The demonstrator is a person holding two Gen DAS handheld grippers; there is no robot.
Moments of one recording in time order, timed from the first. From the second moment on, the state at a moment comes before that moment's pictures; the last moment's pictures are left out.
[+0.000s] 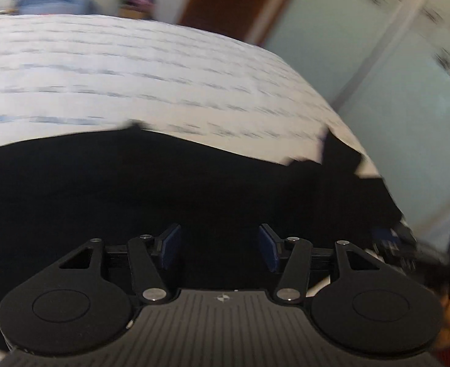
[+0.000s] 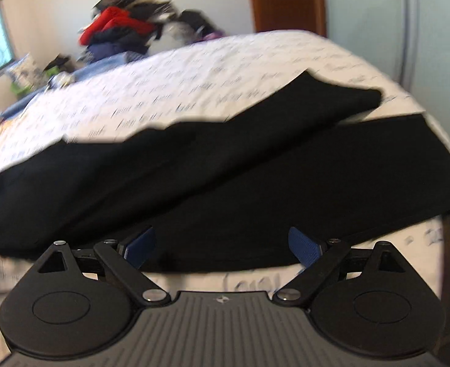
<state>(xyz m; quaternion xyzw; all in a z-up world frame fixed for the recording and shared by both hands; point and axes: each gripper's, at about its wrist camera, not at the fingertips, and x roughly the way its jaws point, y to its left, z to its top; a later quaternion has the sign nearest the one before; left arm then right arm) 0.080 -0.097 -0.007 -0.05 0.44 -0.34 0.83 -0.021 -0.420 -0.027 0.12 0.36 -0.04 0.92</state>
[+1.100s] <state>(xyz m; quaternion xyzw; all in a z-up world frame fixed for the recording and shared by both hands) 0.048 -0.257 -0.062 0.17 0.33 -0.48 0.80 0.139 -0.525 -0.010 0.19 0.27 -0.27 0.90</state>
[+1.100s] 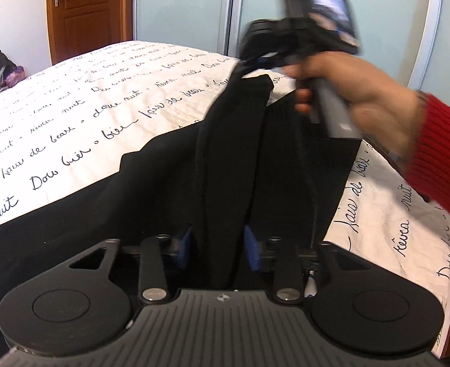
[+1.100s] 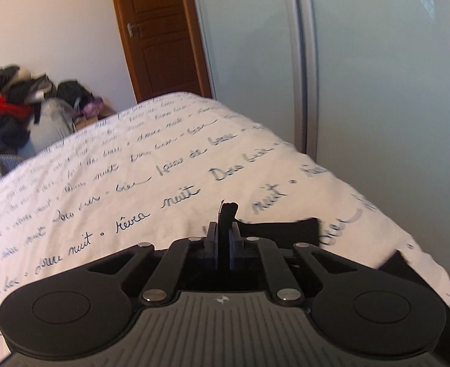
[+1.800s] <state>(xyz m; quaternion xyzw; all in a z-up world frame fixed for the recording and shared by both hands) 0.028 -0.271 -0.063 0.23 0.29 -0.47 0.80 0.024 -0.592 -0.067 0.48 0.19 -0.21 0.83</state>
